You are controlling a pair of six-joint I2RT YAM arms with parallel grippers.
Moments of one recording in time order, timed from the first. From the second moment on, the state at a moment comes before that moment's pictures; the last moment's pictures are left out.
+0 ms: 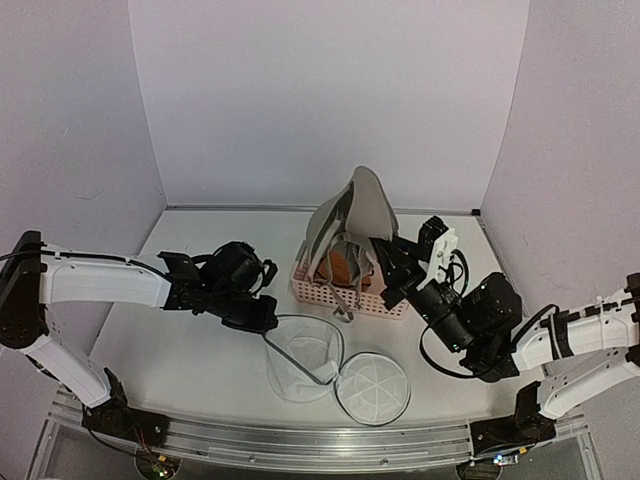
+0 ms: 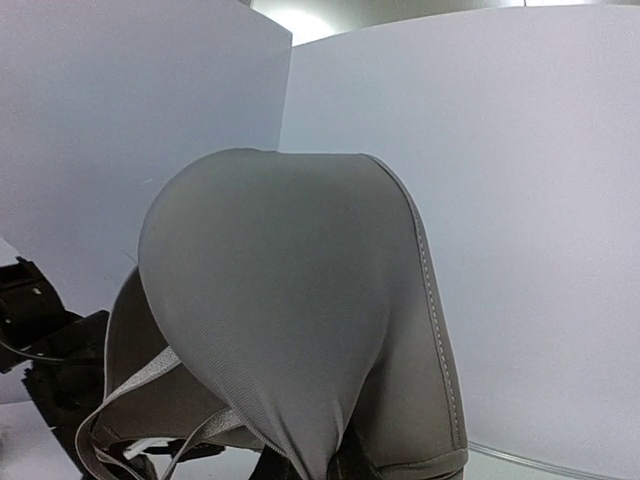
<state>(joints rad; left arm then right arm) -0.95 1.50 0.94 -0.39 0.04 -0.65 1.19 1.24 0.49 1.18 0.39 -0.28</state>
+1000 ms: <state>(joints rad) -0.95 1.44 0.90 -0.38 -0.03 -0.65 0.97 1.52 0.61 1.11 0.68 -0.63</state>
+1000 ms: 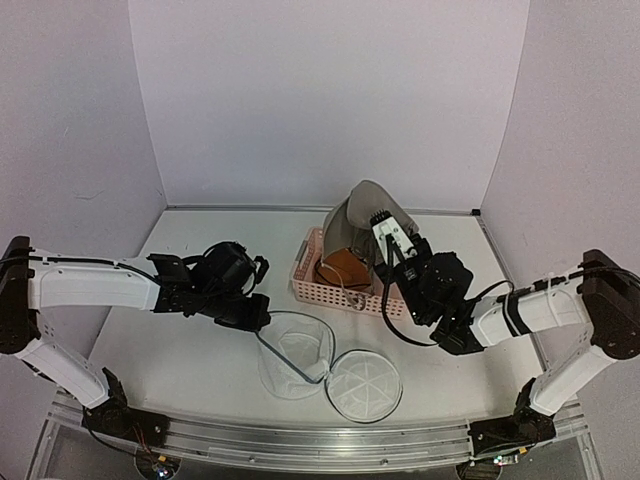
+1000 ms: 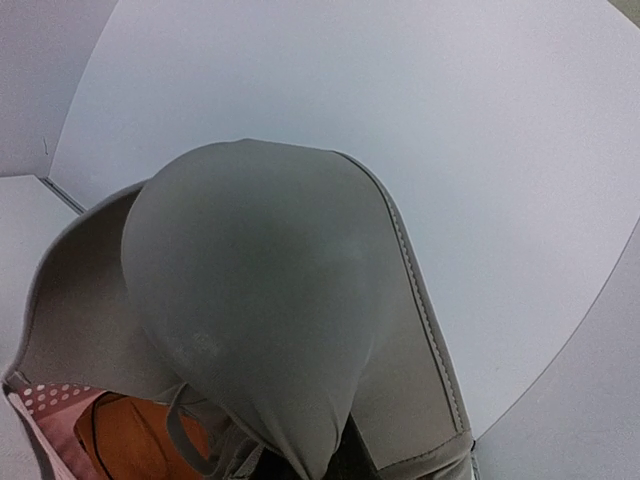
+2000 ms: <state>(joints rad) -0.95 1.44 0.90 -0.38 -0.03 -0.65 0.75 1.68 0.97 0.14 0.54 -0.30</state>
